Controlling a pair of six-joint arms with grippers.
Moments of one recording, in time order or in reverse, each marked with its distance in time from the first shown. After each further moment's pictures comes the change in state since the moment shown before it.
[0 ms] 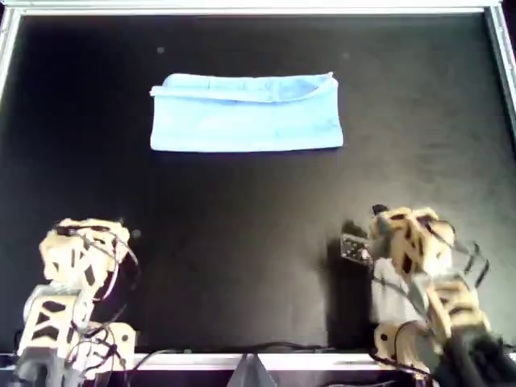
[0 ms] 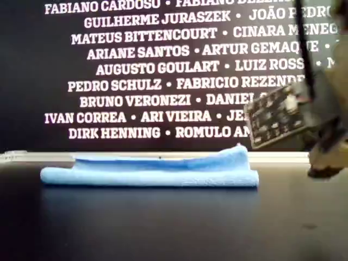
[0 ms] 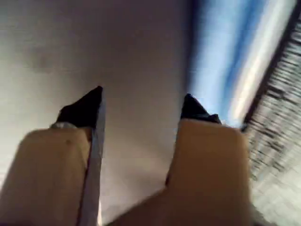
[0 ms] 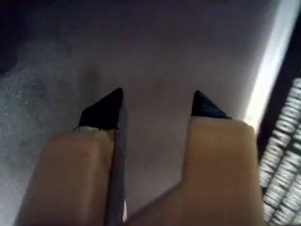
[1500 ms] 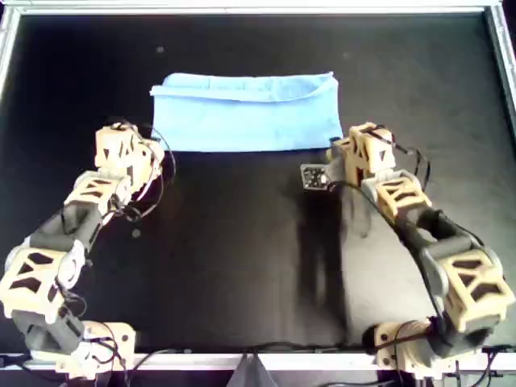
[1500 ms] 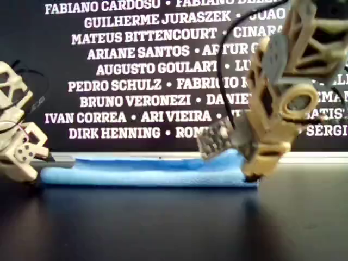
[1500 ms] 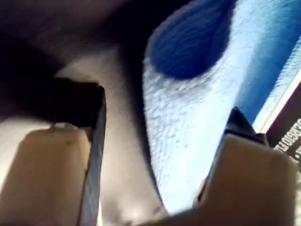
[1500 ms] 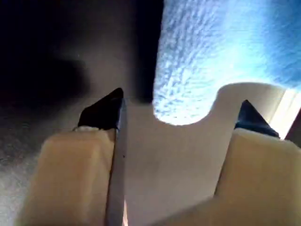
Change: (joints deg) left arm -6.9 -93.0 -70.4 -17.3 -0.7 0.0; right arm 6.0 -62.4 -61.3 0.0 0.1 0.4
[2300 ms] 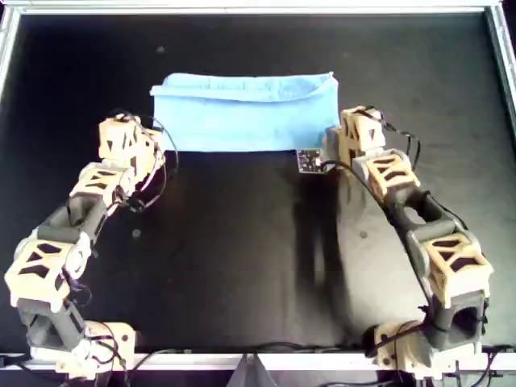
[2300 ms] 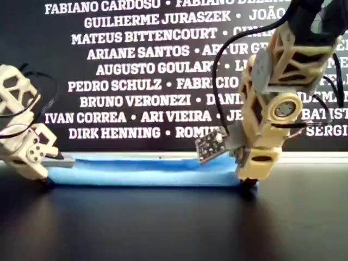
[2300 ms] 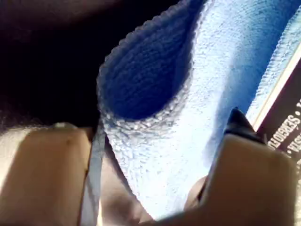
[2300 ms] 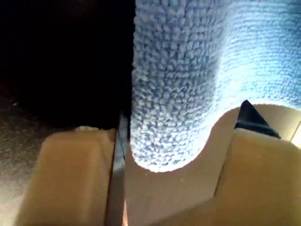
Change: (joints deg) left arm 0.0 -6.4 -7.7 0.0 0.4 0.4; right arm 0.4 -12.7 -21.4 13.2 -0.2 3.3
